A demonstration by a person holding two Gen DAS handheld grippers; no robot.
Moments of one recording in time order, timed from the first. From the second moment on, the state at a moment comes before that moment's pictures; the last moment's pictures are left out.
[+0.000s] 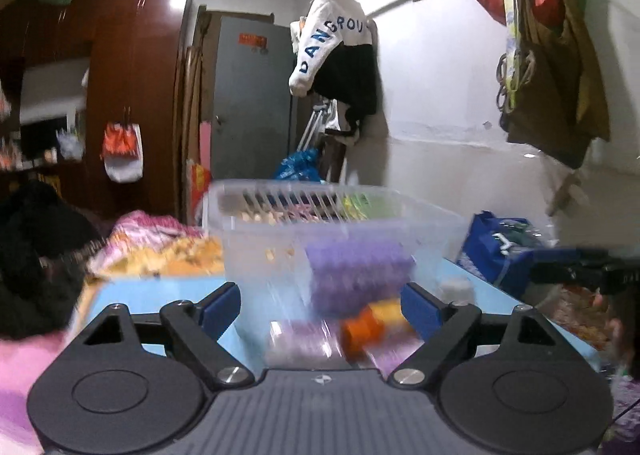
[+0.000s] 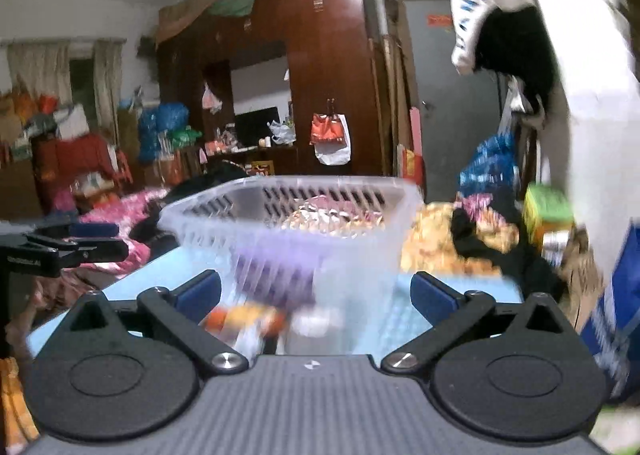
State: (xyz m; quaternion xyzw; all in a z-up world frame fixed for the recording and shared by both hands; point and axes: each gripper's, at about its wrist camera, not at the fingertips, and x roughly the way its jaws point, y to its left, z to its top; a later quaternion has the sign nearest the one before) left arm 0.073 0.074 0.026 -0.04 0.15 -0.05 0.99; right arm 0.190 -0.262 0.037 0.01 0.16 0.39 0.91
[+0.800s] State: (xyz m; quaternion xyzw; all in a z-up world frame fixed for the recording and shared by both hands) left arm 0.088 -0.038 -0.037 0.00 0.20 -0.18 0.96; right arm 0.200 -0.258 -0.026 0.01 0.23 0.42 0.88
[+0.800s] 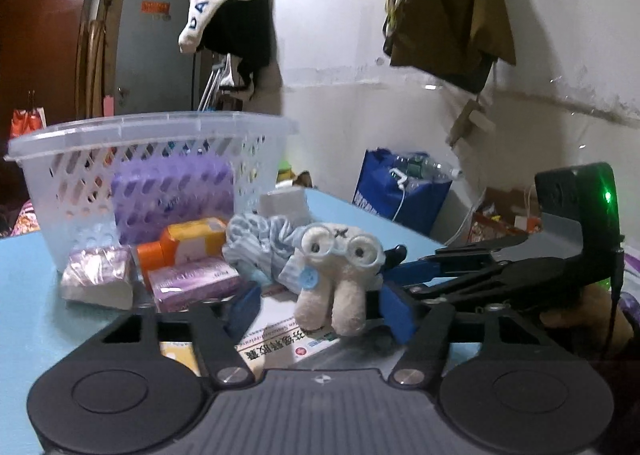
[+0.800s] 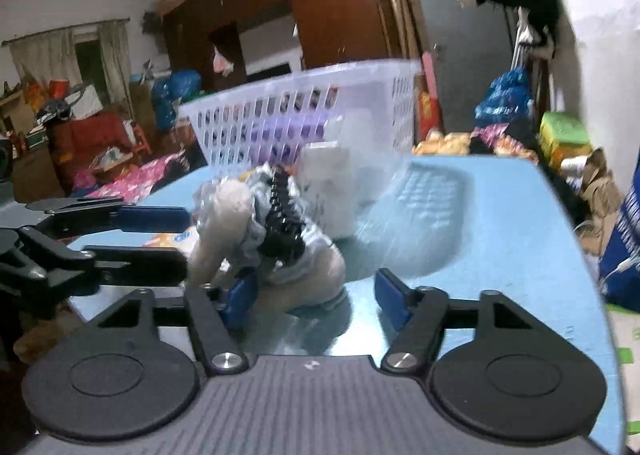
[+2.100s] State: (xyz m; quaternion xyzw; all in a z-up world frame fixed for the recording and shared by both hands) left arm 0.037 -0.020 0.038 0.06 0.04 -0.20 0.98; right arm 0.134 -0.243 0.050 -0.07 0.06 0.44 0.89
